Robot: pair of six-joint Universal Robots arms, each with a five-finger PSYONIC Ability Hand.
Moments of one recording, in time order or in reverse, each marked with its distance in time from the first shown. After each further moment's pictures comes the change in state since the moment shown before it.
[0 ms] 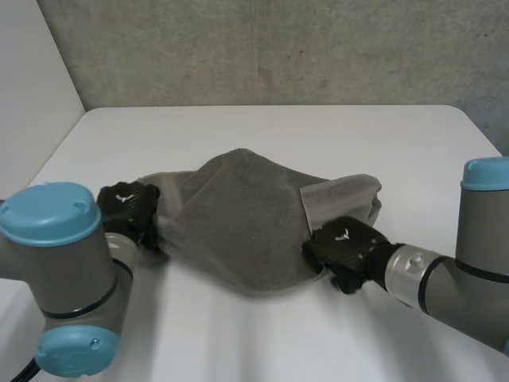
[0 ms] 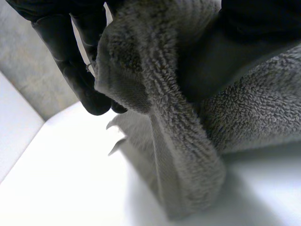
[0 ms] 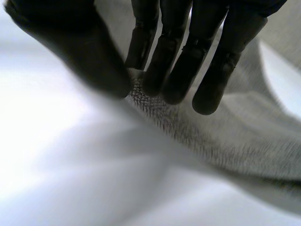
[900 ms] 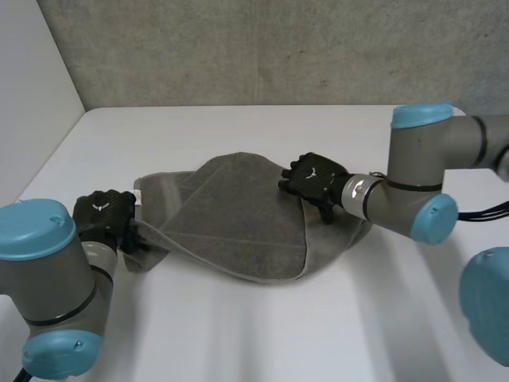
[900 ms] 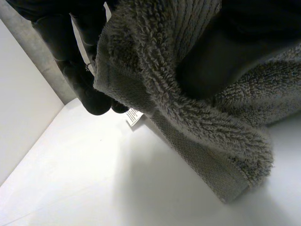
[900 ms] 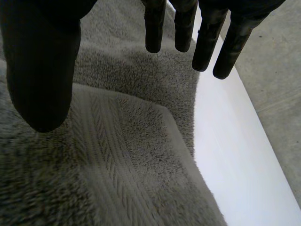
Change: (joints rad) left arm 0.108 0.003 -0.120 0.136 0.034 -0.007; right arm 0.051 0.645 -0.999 0.197 0.002 -0.293; left_hand 0.005 0.003 0.000 0.000 0.000; right_hand -0.719 -0.750 -0.752 -0.745 -0.713
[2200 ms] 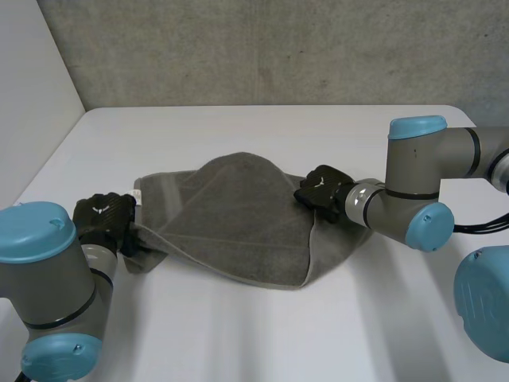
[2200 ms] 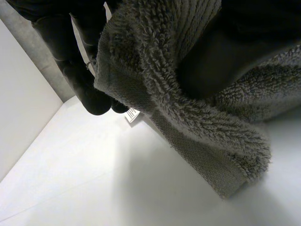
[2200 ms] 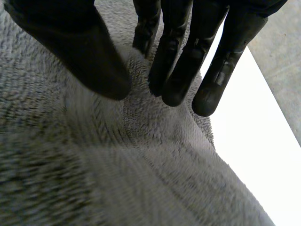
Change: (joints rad) left arm -0.001 0.003 -0.012 0.000 0.000 0.000; right arm -0.011 0.022 0.033 -0.007 0.092 0.028; left_hand 0.000 0.000 0.000 0.000 0.000; right_hand 0.804 0.883 0.880 0.884 0.861
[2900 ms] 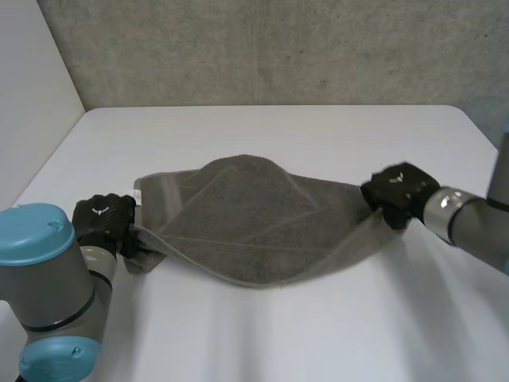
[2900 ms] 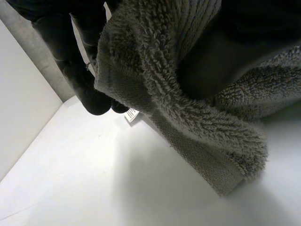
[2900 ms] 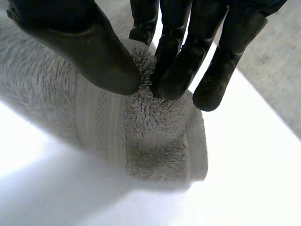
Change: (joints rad) left arm -0.001 0.010 -0.012 0.000 0.001 0.000; right arm -0.212 -0.567 0.747 -0.193 0.033 0.212; left_hand 0.000 0.000 0.000 0.000 0.000; right_hand 0.196 0.113 0.142 0.141 0.142
